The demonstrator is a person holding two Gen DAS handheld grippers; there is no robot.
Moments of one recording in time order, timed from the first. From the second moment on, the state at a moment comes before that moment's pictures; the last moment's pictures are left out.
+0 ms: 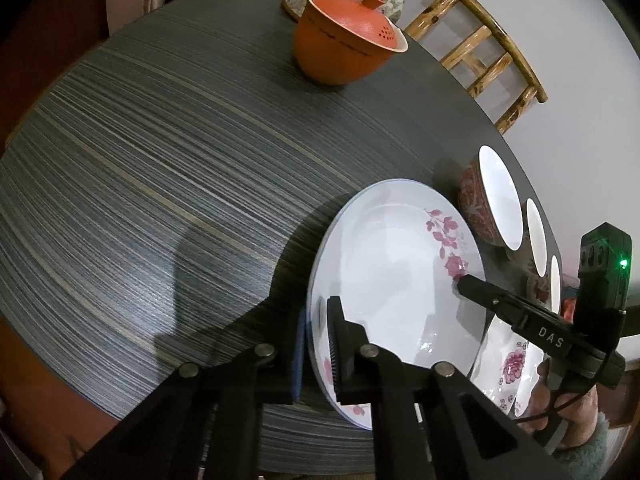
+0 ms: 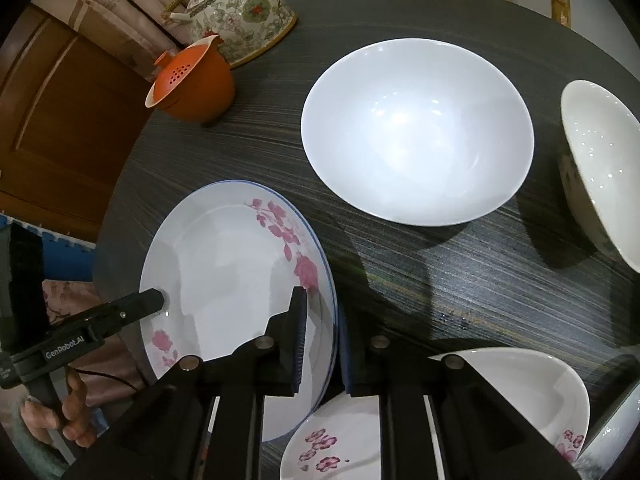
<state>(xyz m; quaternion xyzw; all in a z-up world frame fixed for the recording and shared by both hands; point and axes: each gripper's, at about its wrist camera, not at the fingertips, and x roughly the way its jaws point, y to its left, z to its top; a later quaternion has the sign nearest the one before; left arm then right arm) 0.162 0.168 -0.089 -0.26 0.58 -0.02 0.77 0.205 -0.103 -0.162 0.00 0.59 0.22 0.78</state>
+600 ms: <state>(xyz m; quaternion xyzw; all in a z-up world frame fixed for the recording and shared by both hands) 0.159 0.170 -0.090 -0.26 0.58 -0.02 0.78 0.204 -0.110 -0.161 0.03 0.59 0.21 0.78</state>
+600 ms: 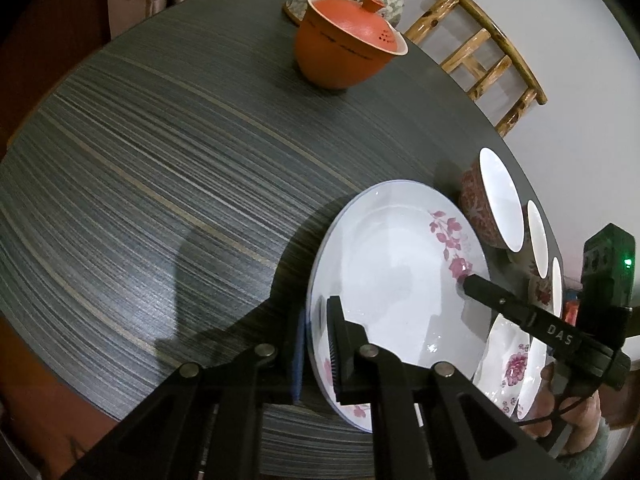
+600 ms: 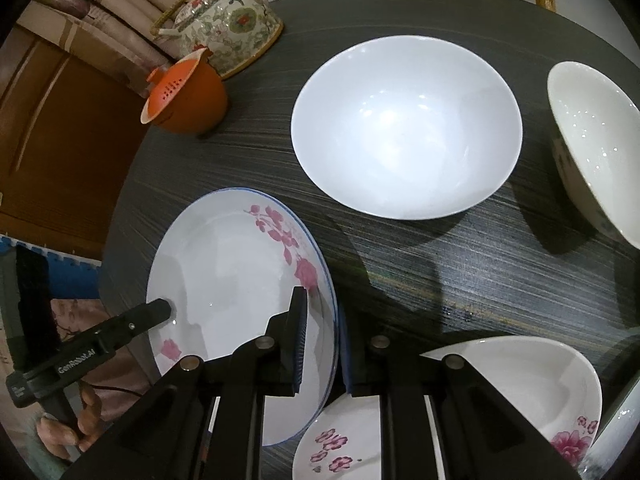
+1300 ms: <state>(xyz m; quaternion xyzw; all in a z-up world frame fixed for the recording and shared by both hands) 0.152 0.149 -0.064 -0.23 0.57 -0.03 0.79 0.189 -0.127 -0.139 0.04 0.57 0.21 0.79</state>
